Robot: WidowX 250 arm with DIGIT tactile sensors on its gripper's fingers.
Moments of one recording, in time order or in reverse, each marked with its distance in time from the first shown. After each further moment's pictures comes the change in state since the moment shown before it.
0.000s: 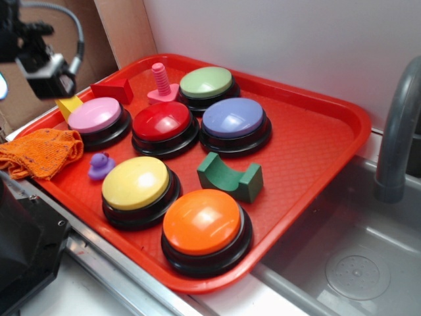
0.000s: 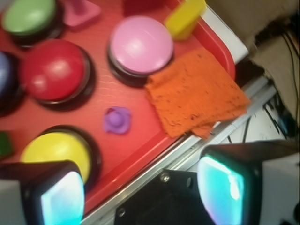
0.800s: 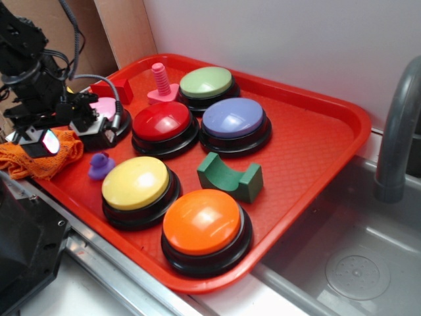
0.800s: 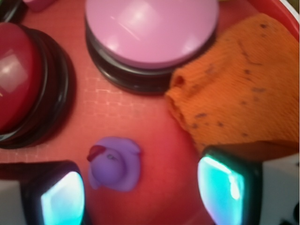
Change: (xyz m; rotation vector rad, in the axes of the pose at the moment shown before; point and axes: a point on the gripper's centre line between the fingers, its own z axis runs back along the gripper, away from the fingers) arm 0.018 -0.006 -0.090 -0.118 0.013 0.019
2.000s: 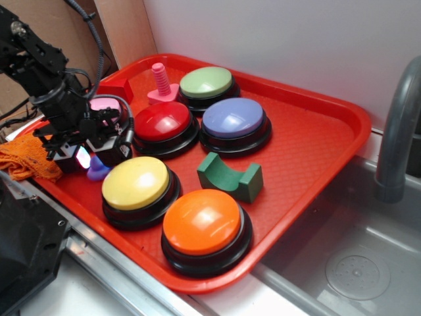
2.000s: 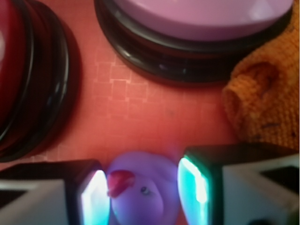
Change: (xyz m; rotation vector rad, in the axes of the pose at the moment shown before) arm 0.003 -0.010 -0.029 -0.087 0.044 0.014
